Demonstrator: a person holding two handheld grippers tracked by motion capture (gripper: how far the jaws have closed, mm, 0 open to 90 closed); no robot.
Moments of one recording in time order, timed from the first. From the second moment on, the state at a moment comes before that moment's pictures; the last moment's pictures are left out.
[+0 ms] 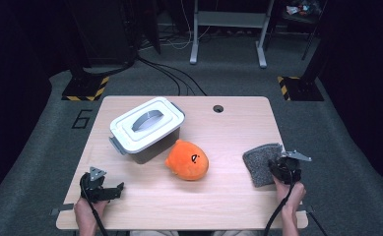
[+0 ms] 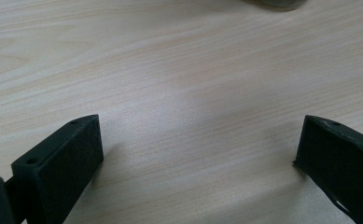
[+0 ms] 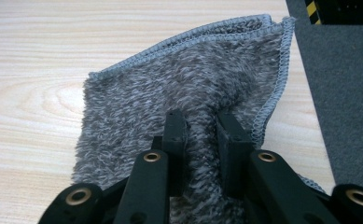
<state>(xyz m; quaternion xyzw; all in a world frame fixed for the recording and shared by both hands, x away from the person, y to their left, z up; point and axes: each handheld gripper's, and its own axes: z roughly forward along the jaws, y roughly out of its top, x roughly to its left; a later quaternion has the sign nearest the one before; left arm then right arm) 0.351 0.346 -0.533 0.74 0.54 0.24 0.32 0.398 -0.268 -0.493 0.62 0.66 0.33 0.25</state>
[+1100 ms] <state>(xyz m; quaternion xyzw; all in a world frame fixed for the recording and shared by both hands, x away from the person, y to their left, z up) 0.350 0.346 -0.533 0.74 0.55 0.24 0.32 0.386 -0.257 -0.498 0.58 0.70 0.35 0.23</state>
